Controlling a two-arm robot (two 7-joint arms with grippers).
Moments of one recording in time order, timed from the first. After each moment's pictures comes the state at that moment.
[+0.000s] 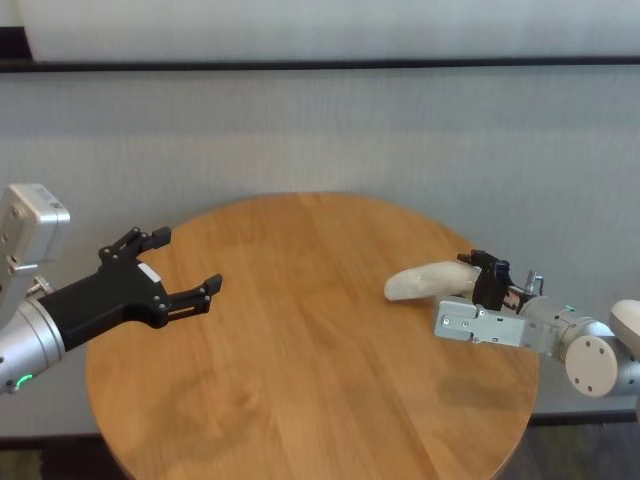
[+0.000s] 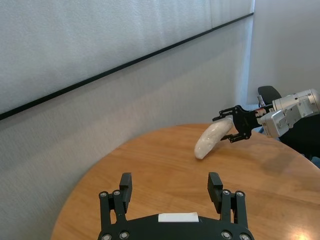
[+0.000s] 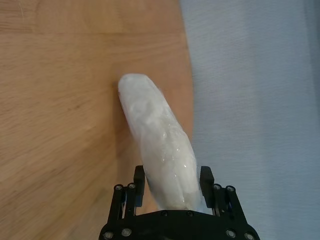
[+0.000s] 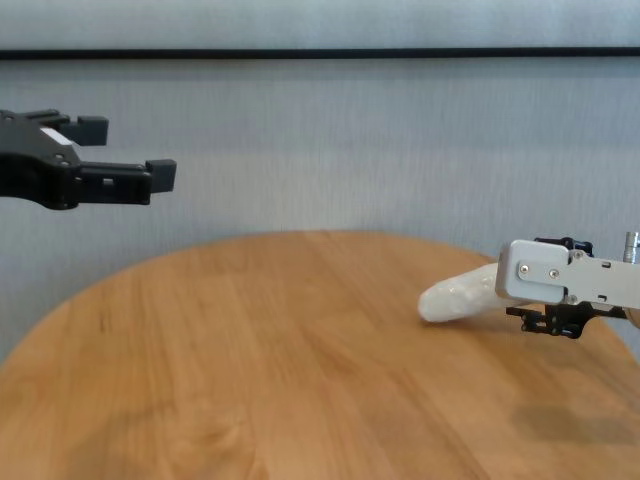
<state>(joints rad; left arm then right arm) -0.14 0.71 0.27 -1.72 -0.48 0.02 -0.45 0.74 0.30 -0.65 -0.64 -0.70 -0.24 0.10</state>
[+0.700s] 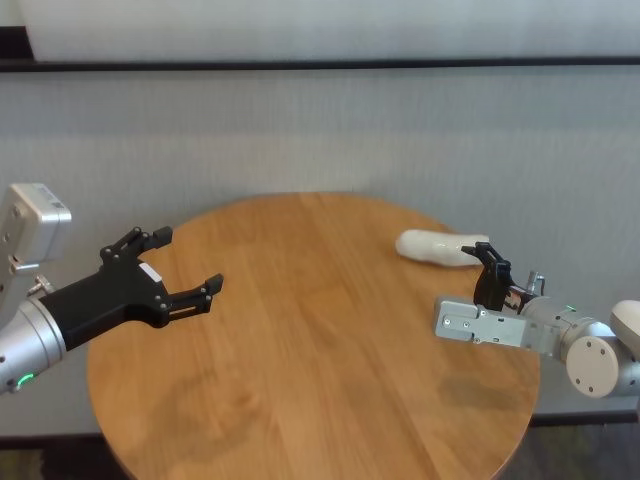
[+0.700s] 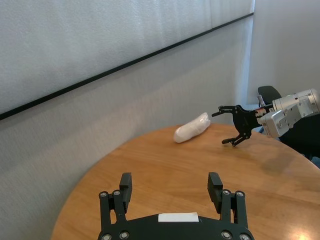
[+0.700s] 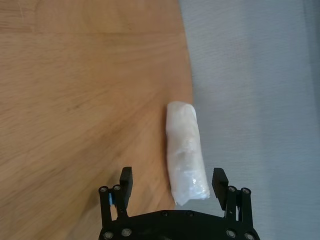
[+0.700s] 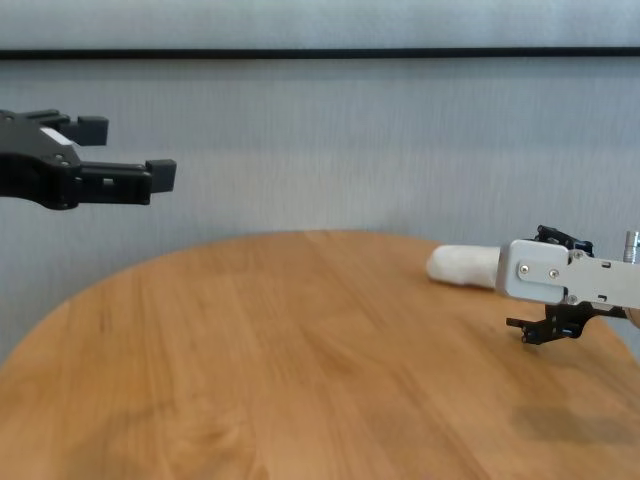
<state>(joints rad) -0.14 0.71 0.27 -1.72 -0.48 0.02 -0.45 0.74 0.30 -0.65 -0.64 -0.71 -0.23 0.10</state>
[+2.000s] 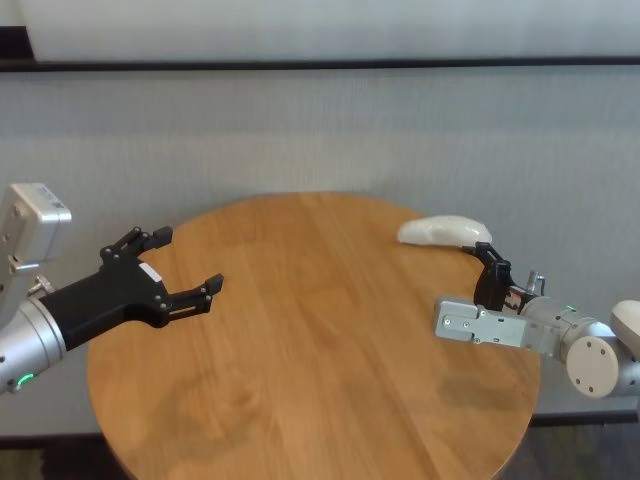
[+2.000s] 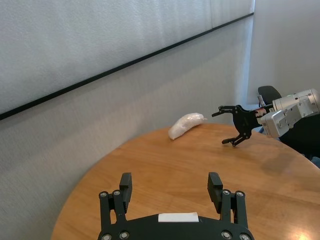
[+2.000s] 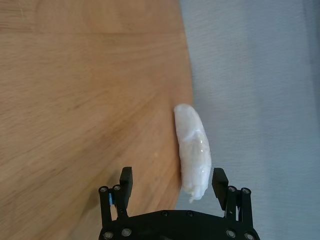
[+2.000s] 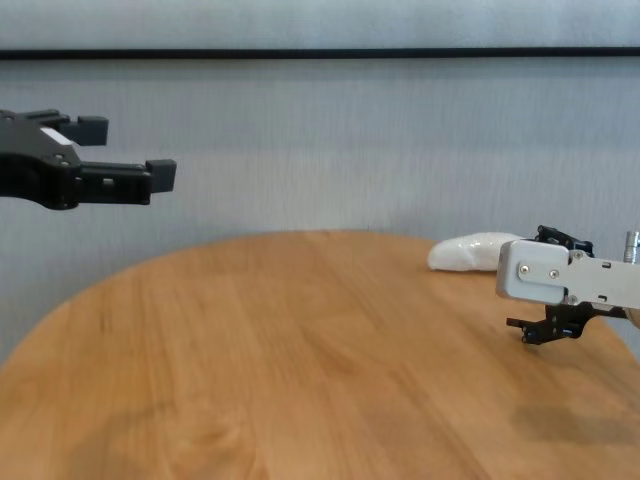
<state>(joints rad) -0.14 0.71 0.27 -1.72 -0.48 0.02 -0.45 0.74 0.30 -0.65 -0.65 -0.71 -0.23 0.10</state>
